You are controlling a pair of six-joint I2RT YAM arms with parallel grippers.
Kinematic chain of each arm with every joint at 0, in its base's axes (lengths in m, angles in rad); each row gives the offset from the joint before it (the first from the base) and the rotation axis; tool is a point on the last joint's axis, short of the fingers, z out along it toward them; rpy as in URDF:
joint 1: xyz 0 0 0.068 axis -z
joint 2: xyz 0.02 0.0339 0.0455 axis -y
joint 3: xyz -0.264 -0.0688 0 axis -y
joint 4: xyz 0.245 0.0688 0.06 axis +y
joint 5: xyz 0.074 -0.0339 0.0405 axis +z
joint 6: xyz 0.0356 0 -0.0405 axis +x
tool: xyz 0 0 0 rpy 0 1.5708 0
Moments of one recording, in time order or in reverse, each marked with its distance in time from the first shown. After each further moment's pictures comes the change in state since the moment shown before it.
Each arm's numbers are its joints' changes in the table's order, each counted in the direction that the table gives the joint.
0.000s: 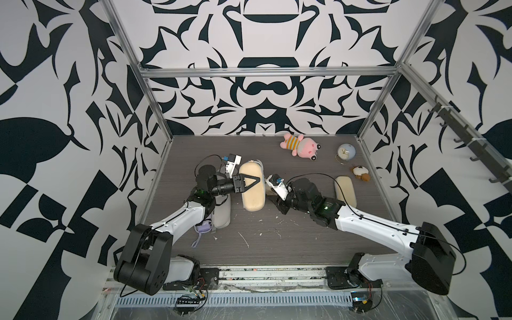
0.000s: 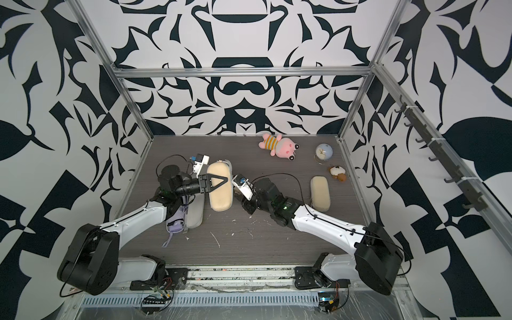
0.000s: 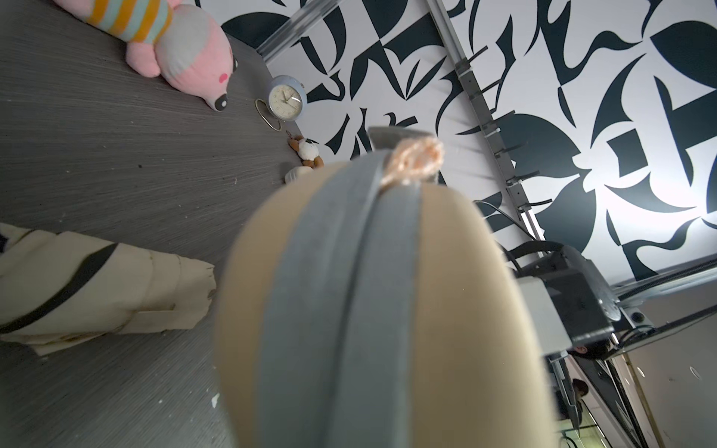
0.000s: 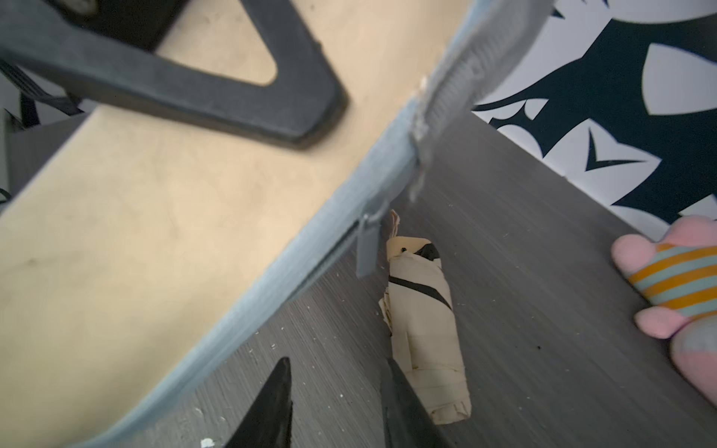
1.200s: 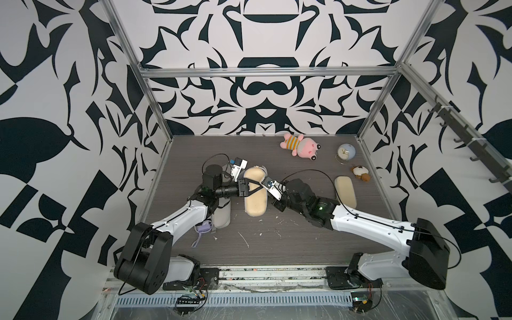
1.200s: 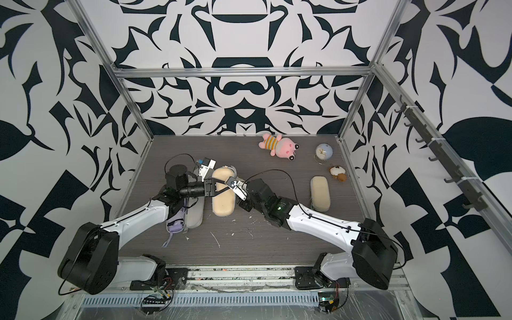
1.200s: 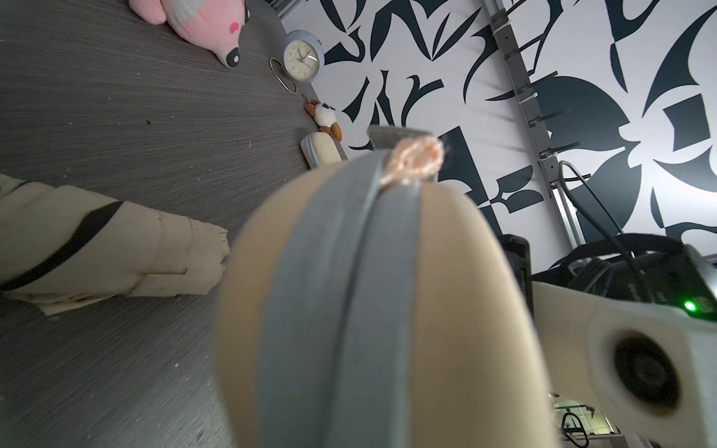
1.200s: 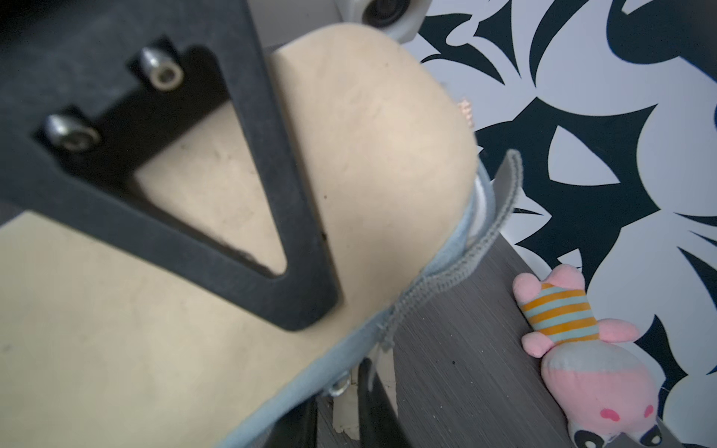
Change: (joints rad) left arm 0.050 -0.014 0.023 0.166 0.027 0.118; right arm -0.071 -0.048 0.061 0.001 -0.175 -0.163
